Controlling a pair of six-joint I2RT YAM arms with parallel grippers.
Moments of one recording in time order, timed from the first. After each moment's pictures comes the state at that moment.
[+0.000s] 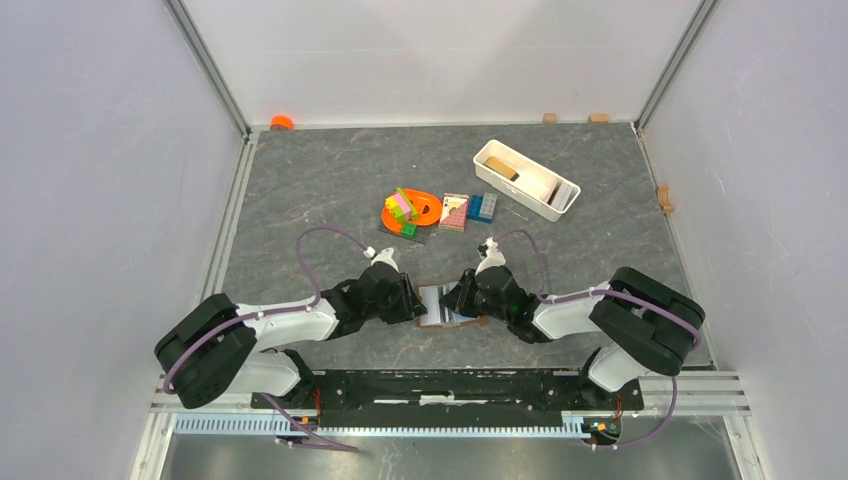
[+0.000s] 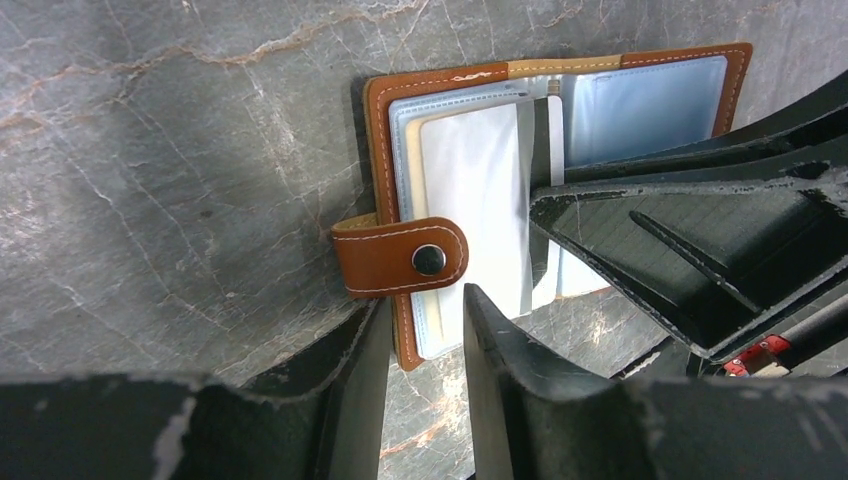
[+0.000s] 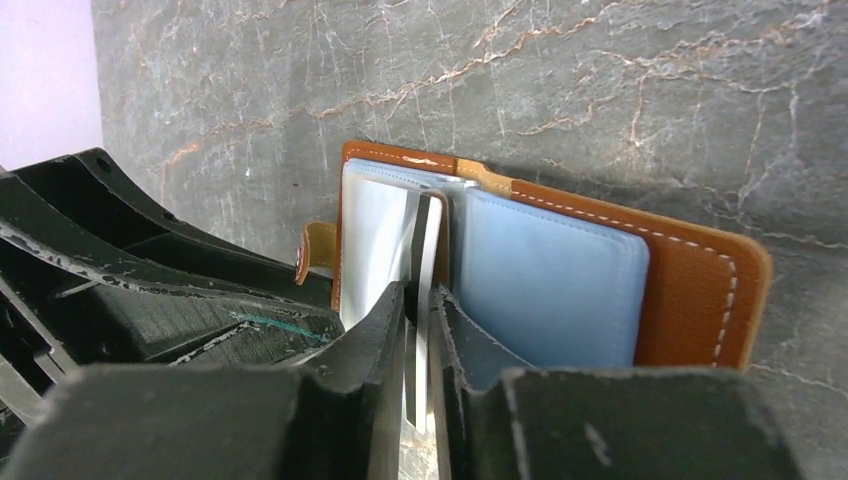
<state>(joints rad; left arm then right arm) -0.85 1.30 0.41 0.10 0.00 -0.93 0.92 1.56 0.38 0.62 0.05 0.99</state>
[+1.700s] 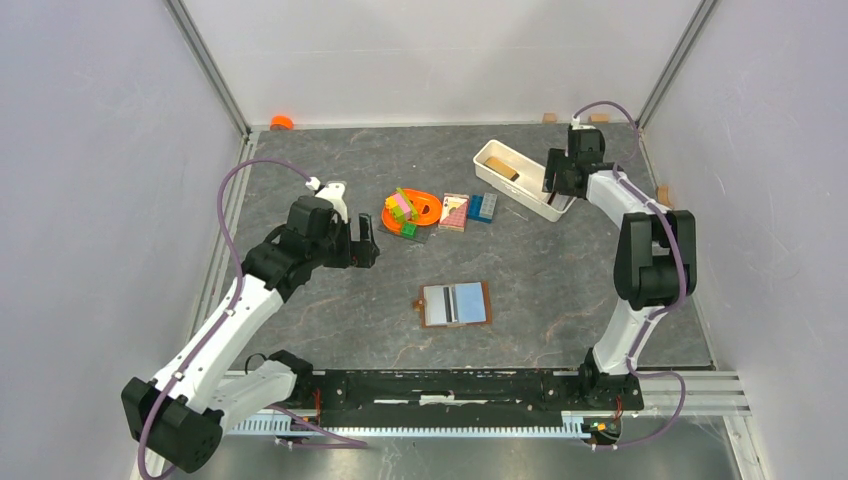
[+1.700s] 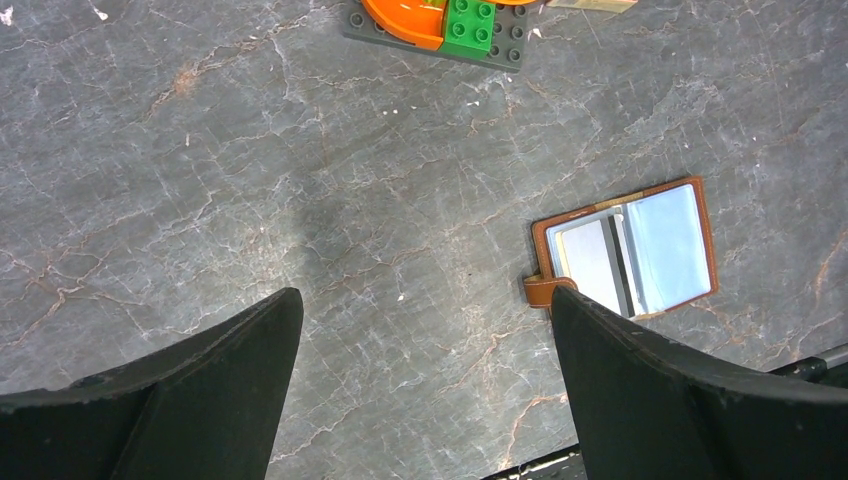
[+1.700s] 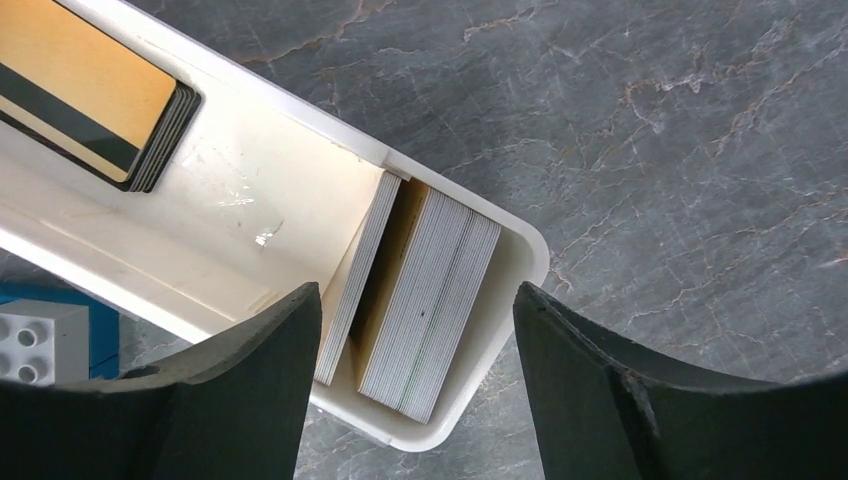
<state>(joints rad) -0.44 0.98 0.91 -0.66 -0.02 -0.32 0.06 1.85 1.32 -0.29 0.16 0.15</state>
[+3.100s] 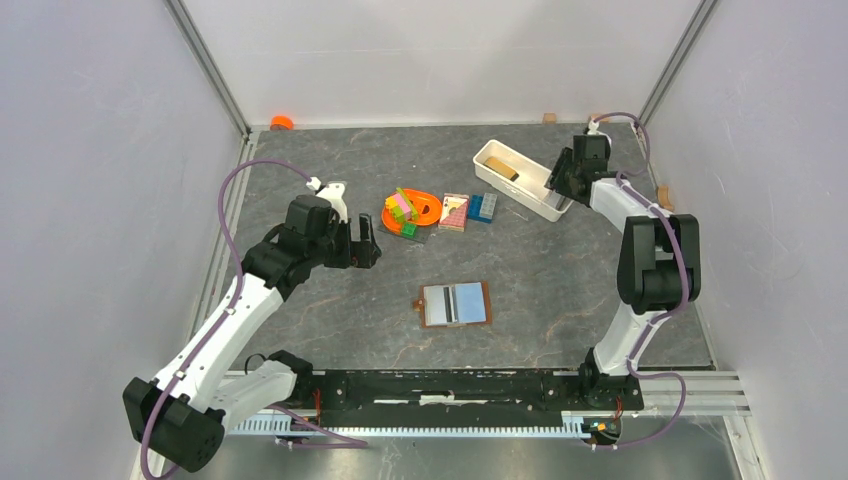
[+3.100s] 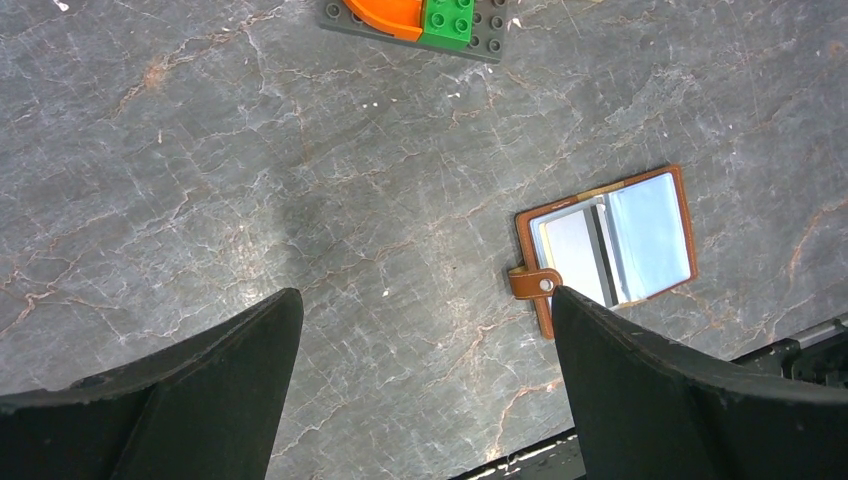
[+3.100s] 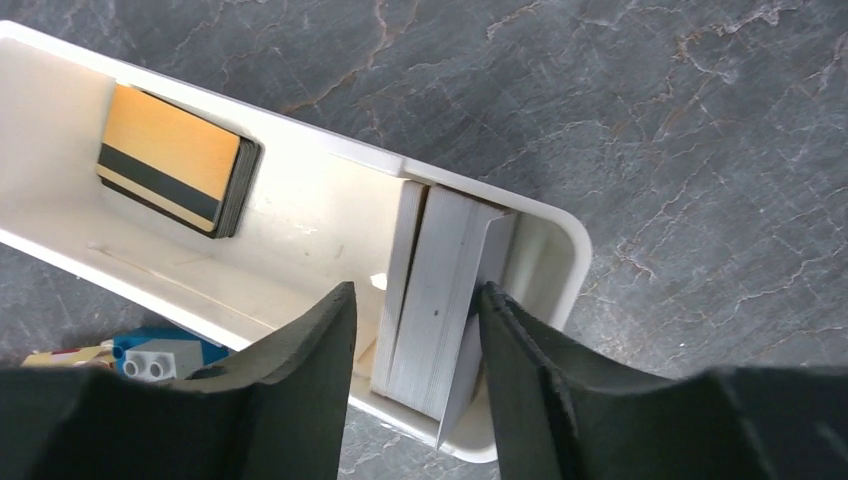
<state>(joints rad) -0.42 0.99 0.91 -0.66 0.04 -0.32 0.03 1.83 1.24 -0.17 0.08 0.42</state>
